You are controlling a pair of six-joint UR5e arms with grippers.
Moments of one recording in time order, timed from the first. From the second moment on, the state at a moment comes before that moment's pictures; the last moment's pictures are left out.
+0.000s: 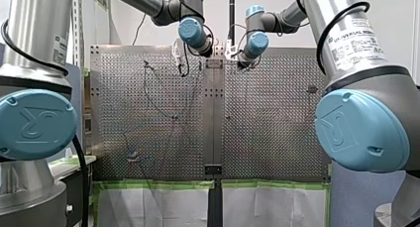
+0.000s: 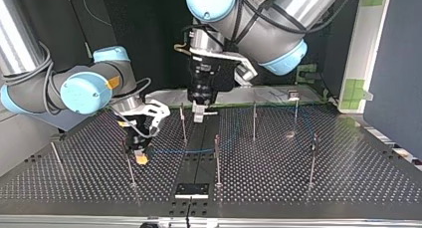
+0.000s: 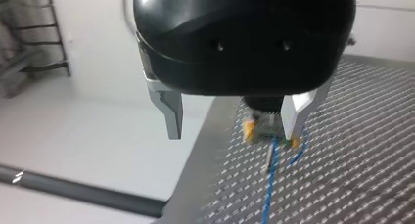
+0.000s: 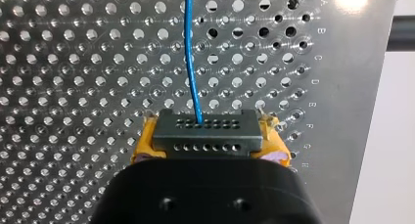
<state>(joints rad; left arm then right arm) -0.65 -1.69 -1.55 -2.99 -2.03 -1.76 2.11 -1.13 1.14 0.08 1.60 1.63</state>
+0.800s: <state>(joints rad) -0.64 -1.87 -1.36 -3.05 -2.04 -1.75 2.10 -1.13 1.14 0.08 1.60 1.63</state>
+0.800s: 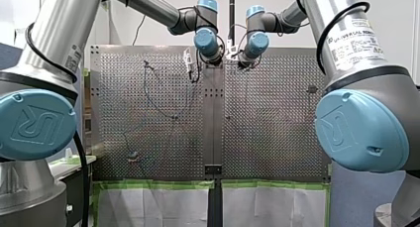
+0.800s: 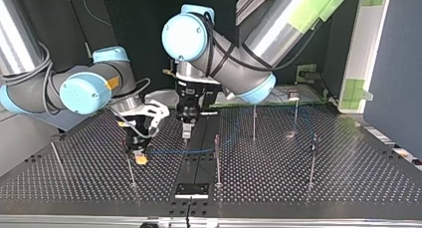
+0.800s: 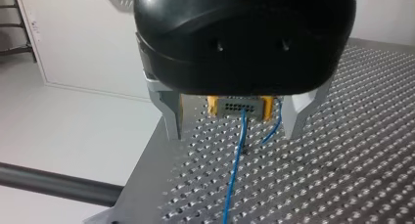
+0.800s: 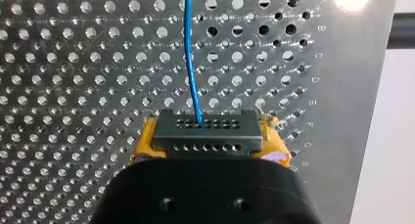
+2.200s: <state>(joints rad) -0.56 -2.03 -1.17 -3.03 -2.02 -1.75 2.10 -1.13 1.14 0.08 1.59 1.63</state>
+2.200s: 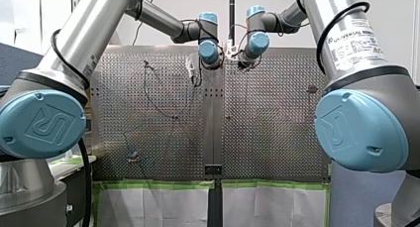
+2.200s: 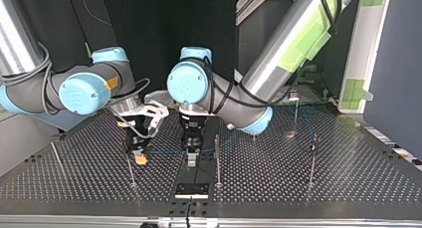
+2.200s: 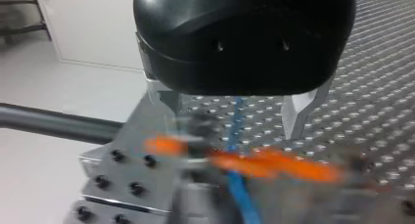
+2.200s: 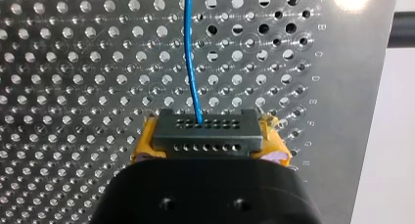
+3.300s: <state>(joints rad) -0.57 -2.12 -1.10 -3.07 -2.09 -1.73 2.10 -1.13 1.14 0.08 1.59 1.63</state>
